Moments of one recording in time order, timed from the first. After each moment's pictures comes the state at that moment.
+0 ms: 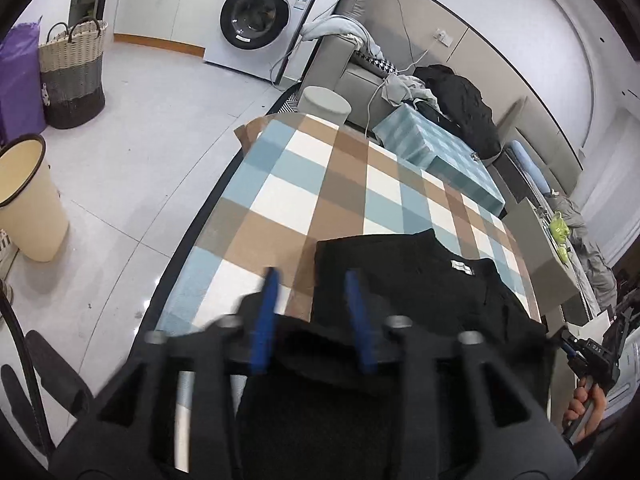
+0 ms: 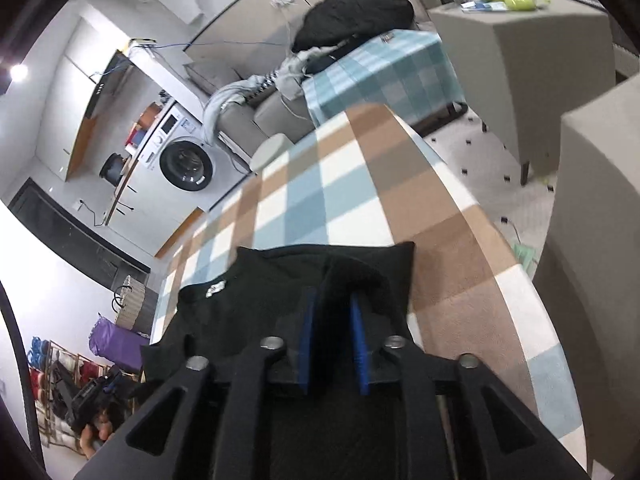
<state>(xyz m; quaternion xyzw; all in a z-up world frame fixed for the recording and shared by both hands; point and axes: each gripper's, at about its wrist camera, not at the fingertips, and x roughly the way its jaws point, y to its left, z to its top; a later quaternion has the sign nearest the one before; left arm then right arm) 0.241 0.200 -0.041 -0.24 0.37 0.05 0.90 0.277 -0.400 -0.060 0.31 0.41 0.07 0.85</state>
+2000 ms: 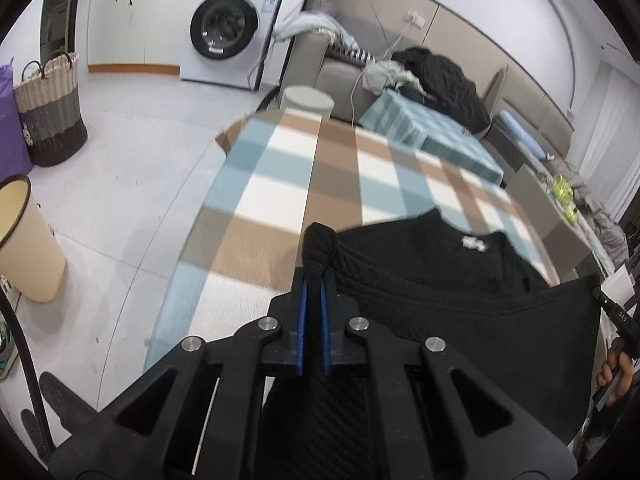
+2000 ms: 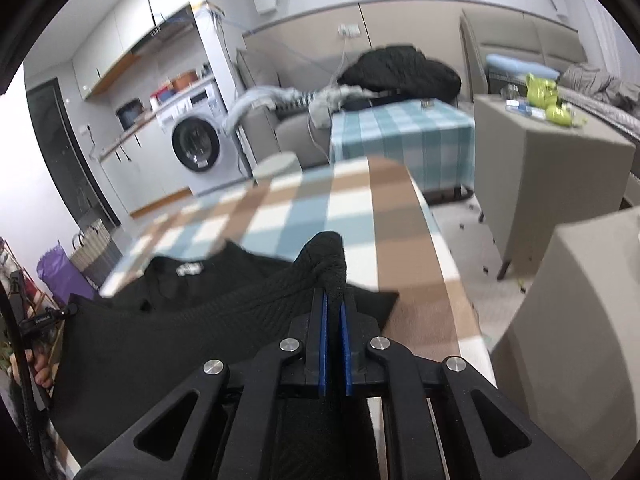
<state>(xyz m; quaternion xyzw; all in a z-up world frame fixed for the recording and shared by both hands) 0.270 0.181 -0.065 -0.17 0.36 0.02 0.92 0.260 -0.375 -0.036 0.12 0.33 0.08 0.93</state>
